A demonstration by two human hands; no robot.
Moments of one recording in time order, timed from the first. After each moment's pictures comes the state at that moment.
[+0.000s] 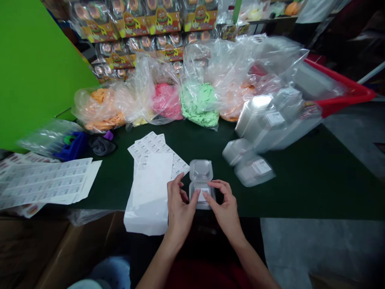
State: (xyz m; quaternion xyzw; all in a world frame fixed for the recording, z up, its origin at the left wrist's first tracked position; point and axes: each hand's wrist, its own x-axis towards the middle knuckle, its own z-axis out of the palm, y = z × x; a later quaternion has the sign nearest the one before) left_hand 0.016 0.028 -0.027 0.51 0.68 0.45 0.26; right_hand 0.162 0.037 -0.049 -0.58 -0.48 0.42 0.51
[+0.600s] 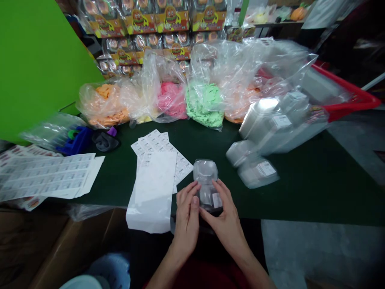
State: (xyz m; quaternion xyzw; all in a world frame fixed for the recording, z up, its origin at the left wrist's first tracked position) left_hand 0.017 -0.003 -0.020 0.54 0.62 0.44 0.36; right_hand 0.151 0.011 -0.030 -0.60 -0.53 0.42 0.43
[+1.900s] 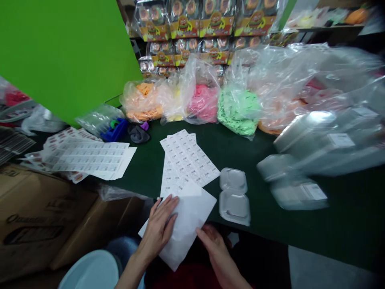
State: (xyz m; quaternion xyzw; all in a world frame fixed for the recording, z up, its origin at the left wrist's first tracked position) left_hand -0.153 -0.075 -0.074 0.74 0.62 0.25 0.11; right_hand 0.074 -0.051 -0.069 -0.48 -0.20 0.78 0.34
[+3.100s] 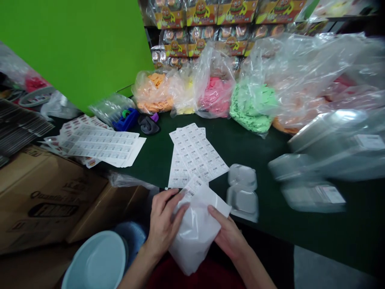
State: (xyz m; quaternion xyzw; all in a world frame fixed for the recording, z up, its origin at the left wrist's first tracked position) left_hand -0.115 -0.072 -0.022 0.59 0.68 0.43 0.05; right_hand 0.078 -0.018 -0.053 -0.42 -0.17 0.84 0.29
